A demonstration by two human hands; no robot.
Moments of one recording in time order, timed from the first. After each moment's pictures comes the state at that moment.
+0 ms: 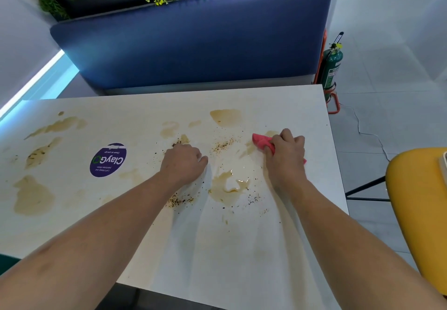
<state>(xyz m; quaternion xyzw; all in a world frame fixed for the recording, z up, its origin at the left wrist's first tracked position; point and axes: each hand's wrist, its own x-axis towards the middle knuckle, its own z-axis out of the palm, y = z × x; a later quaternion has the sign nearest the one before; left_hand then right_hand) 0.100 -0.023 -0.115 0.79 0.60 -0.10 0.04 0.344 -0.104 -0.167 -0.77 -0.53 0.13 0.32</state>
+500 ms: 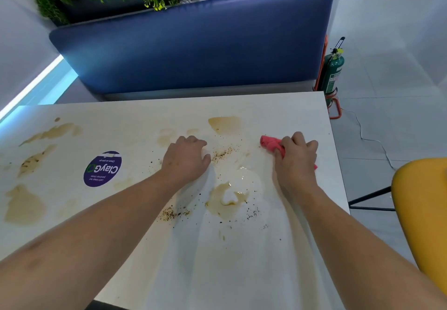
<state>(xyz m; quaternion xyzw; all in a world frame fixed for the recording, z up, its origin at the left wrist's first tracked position) 0.117 0.005 -0.120 0.82 0.57 -0.07 0.00 0.370 -0.090 -0.172 -0.80 -0.51 0.10 0.32</state>
